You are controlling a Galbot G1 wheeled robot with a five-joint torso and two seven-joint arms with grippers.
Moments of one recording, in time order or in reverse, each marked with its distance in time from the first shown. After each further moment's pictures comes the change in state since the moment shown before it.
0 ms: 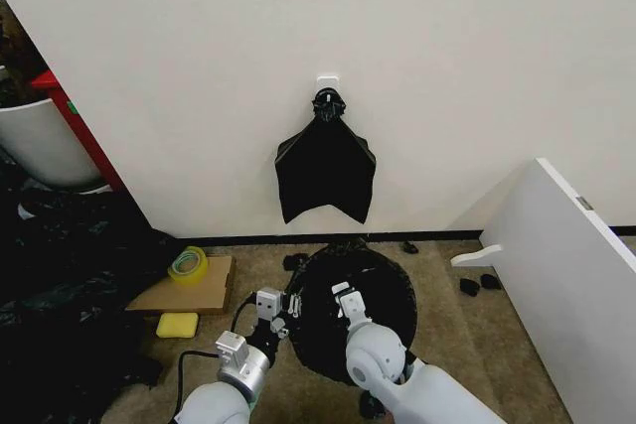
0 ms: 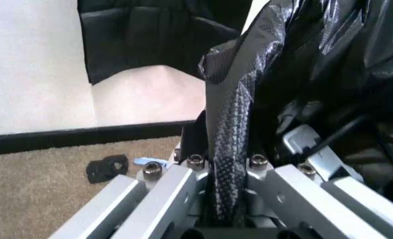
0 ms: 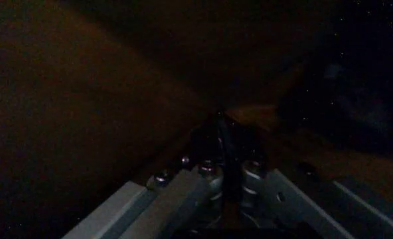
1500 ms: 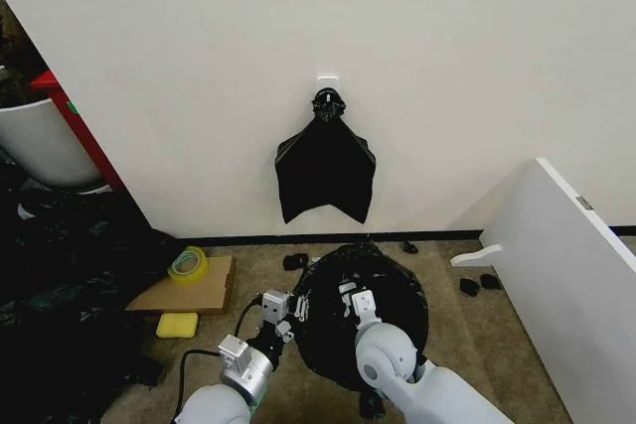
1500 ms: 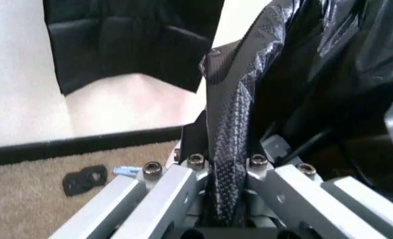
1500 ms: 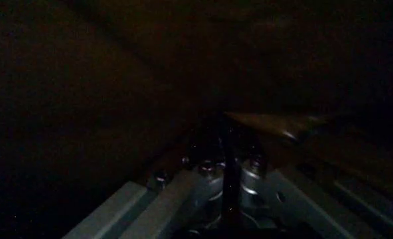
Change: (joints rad) left arm 0.010 0.008 0.007 -0.015 0.010 -0.019 0.062; right arm -0.036 -0.016 0.000 0.029 0.031 0.070 -0.032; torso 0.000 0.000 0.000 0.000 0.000
